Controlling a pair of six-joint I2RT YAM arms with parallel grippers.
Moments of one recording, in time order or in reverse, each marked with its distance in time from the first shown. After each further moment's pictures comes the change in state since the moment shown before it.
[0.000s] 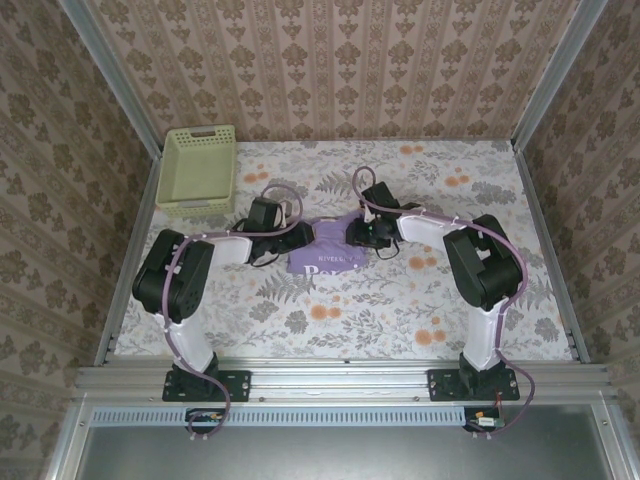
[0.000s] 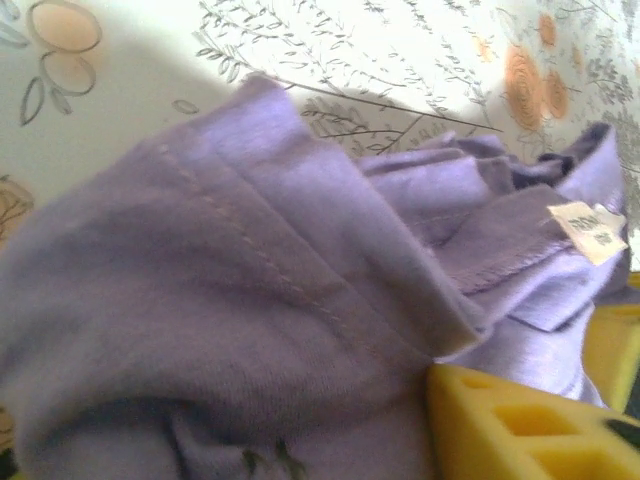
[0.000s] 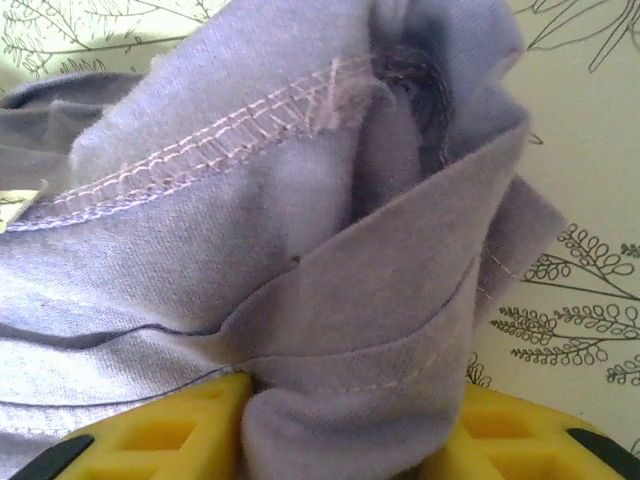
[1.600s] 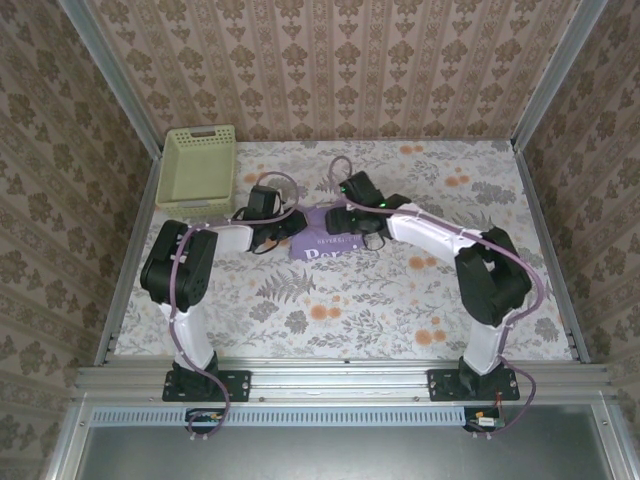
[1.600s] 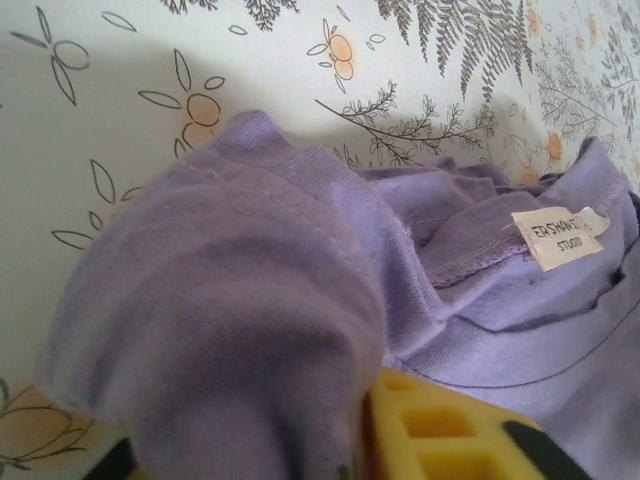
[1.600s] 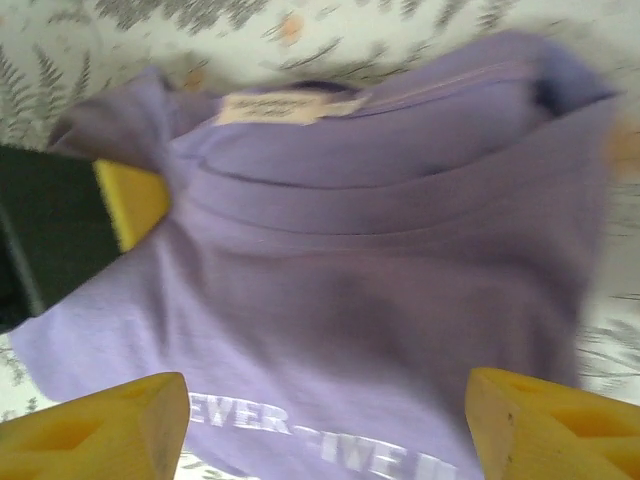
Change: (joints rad) left arm 0.047 0.091 0.124 0.000 -0.045 -0.044; right arm 0.158 -0.071 0.166 -0.121 0.250 -0.106
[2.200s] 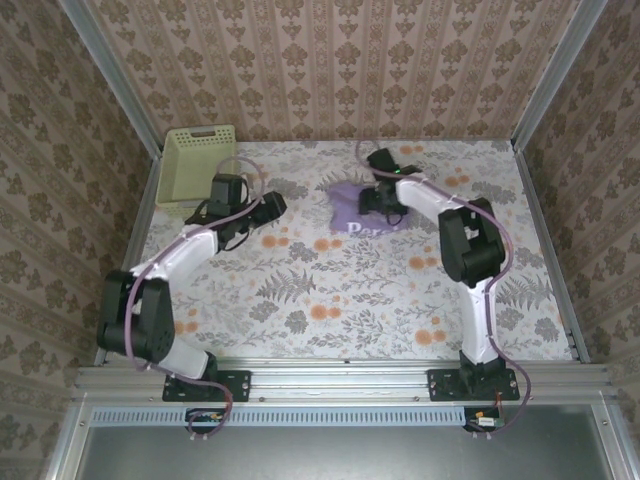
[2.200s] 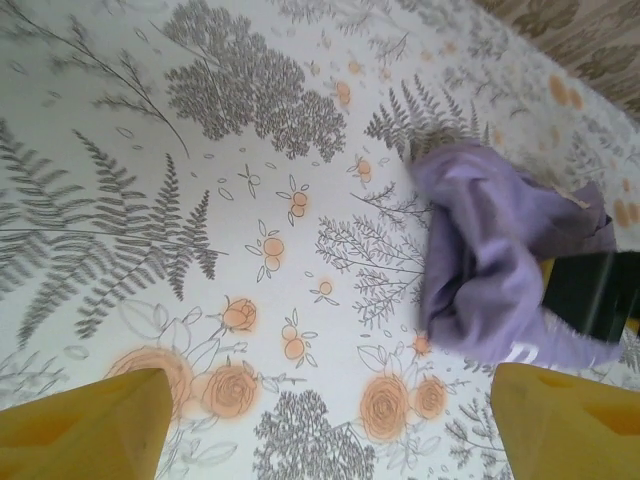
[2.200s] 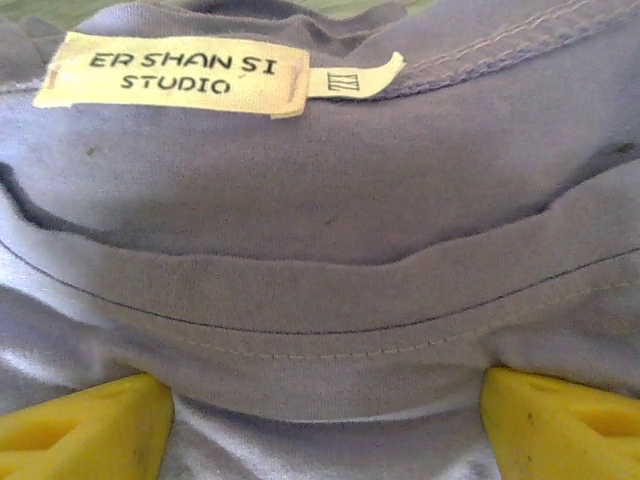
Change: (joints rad) left arm 0.093 -0.440 -0.044 -0.341 -0.131 0.090; right arm -0.298 0.297 0.309 -0.238 0.079 -0.096
